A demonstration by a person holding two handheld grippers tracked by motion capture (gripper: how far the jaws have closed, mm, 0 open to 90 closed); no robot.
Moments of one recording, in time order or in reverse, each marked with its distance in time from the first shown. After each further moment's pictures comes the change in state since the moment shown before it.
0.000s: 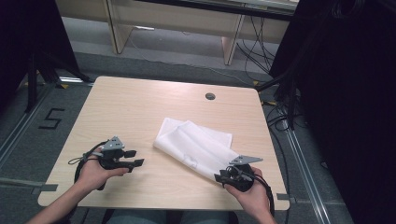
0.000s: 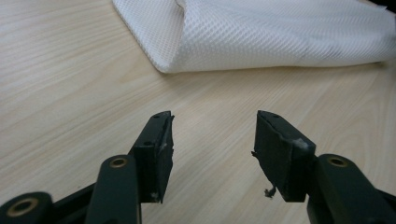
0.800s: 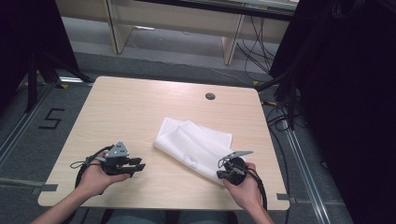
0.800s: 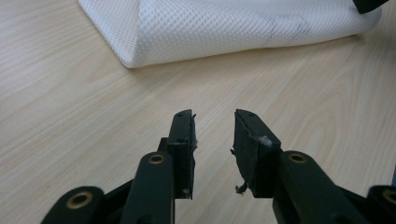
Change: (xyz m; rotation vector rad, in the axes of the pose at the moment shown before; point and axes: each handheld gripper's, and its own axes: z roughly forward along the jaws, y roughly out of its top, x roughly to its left) left arm -0.022 0.000 -0.003 0.055 -0.018 0.114; right arm 0.004 0.018 0.013 0.194 -0.106 0.025
